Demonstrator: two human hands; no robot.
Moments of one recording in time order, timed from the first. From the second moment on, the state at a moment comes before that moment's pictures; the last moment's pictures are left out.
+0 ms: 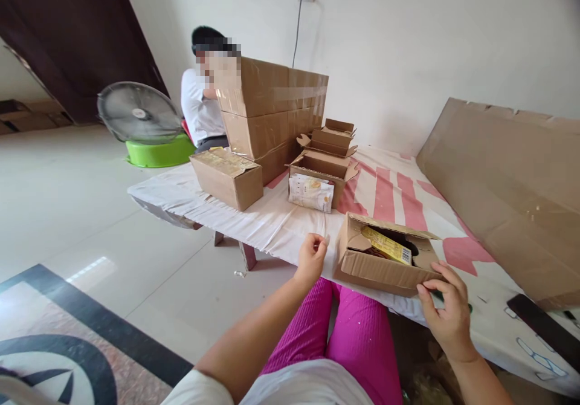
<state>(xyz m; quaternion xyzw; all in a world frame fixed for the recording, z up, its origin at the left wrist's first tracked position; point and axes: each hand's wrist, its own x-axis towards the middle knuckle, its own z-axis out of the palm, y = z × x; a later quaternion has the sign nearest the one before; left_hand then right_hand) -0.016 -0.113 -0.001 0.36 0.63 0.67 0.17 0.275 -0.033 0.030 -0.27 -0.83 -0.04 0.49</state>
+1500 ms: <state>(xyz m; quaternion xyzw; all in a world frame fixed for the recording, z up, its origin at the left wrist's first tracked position) 0.033 -0.186 -0.038 0.75 0.47 0.46 0.02 0.446 0.015 0.014 -0.72 -0.68 -0.07 0.14</state>
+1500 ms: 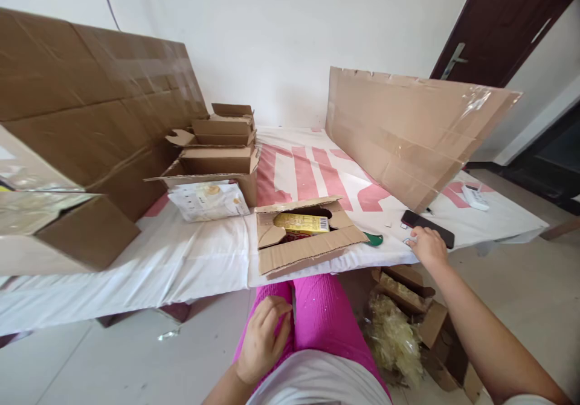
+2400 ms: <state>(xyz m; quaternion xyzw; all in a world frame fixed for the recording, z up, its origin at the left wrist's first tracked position) 0.027 -0.154 0.047 0.73 0.51 0.42 -0.17 0.229 -0.034 0.119 -0.26 -0.90 0.07 0.34</state>
